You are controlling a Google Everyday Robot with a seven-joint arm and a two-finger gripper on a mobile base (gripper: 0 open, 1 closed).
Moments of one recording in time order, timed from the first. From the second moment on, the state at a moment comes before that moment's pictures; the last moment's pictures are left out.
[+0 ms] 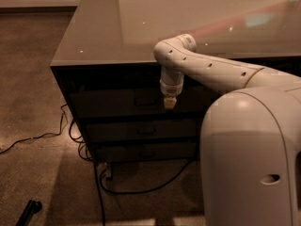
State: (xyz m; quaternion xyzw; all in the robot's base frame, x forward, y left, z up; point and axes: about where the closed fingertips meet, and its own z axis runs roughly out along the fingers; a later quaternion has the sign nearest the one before) arm 0.704 -0.095 0.636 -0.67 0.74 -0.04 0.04
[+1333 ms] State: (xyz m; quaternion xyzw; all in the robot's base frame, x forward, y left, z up) arm 0.694 -0.091 0.651 -0.67 0.74 -0.05 0.05
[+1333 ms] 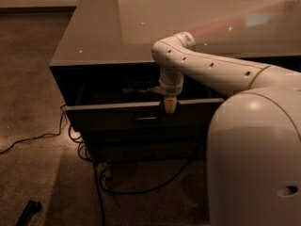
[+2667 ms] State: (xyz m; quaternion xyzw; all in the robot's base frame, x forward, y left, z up) arm 0.684 -0.091 0.645 -0.67 0.74 -0.06 0.04
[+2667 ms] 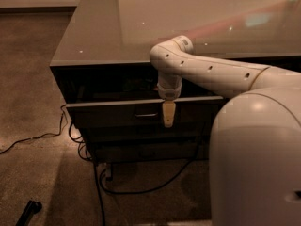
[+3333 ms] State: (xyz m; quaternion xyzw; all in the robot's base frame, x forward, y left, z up) arm 0.621 -0.104 0.644 -0.65 0.75 -0.09 0.03
